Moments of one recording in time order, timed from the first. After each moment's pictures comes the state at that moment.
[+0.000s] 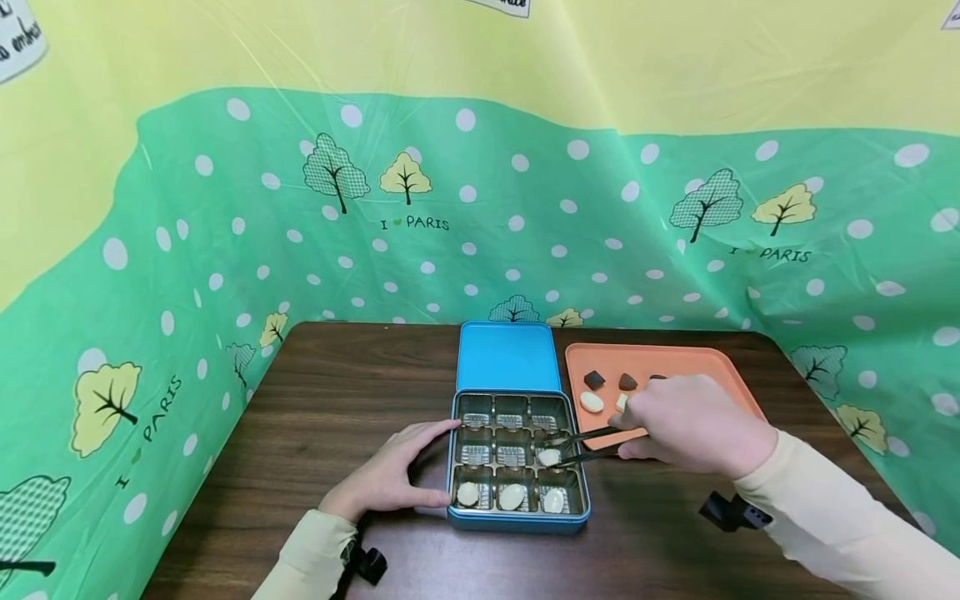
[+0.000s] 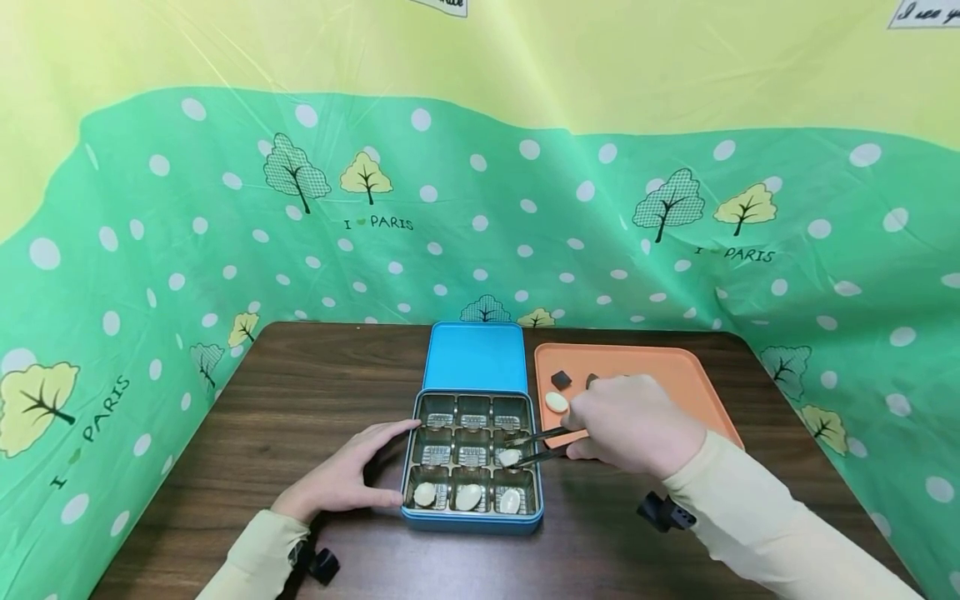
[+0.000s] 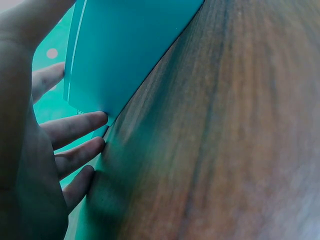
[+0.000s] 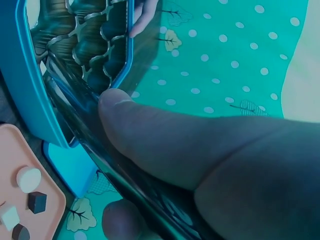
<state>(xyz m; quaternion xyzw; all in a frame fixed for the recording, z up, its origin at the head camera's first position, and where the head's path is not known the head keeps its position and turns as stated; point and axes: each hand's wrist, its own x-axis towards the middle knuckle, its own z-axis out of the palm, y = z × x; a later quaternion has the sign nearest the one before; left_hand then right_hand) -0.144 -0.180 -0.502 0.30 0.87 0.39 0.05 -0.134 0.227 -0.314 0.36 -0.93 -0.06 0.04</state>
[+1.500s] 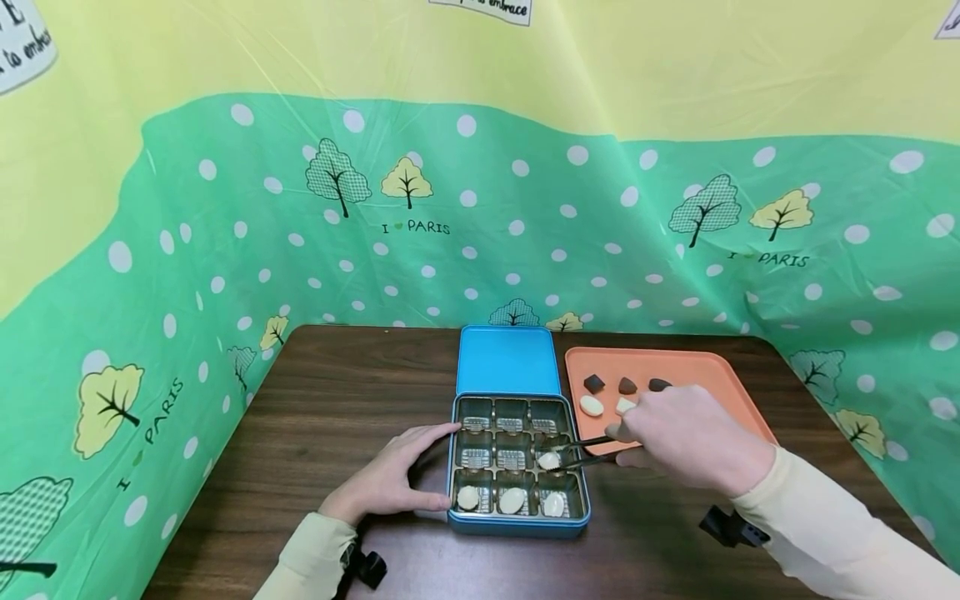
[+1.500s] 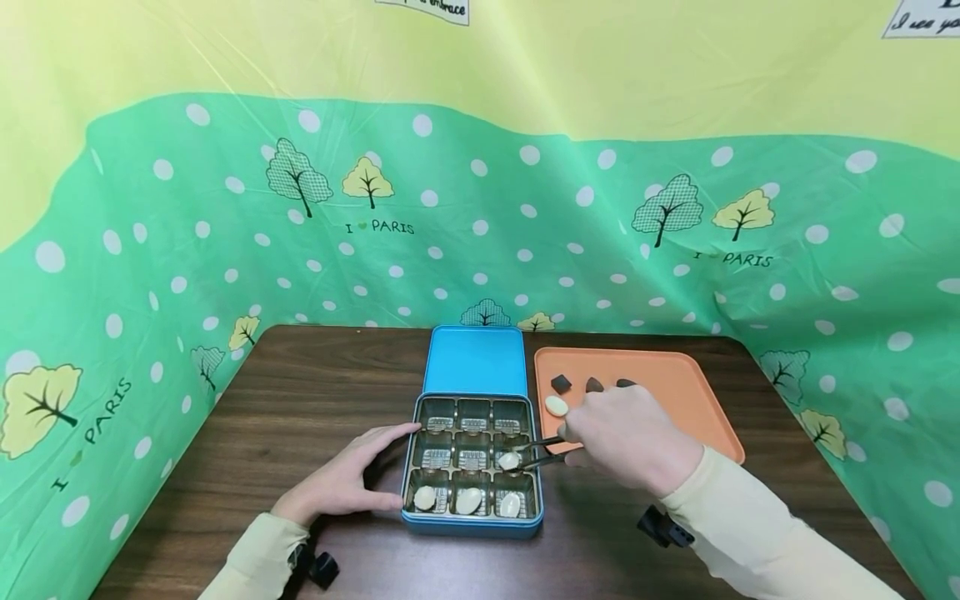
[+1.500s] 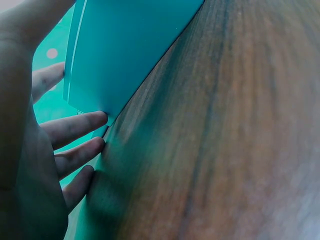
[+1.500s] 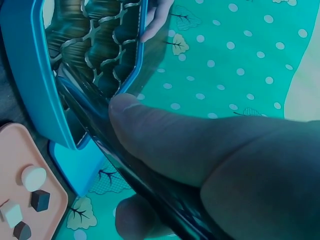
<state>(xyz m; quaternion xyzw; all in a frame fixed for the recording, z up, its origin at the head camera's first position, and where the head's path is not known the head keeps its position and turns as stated) -0.143 -0.181 -0.504 0.31 0.87 0.38 0.05 -0.126 0.223 -0.323 0.39 -0.91 -0.10 0.11</state>
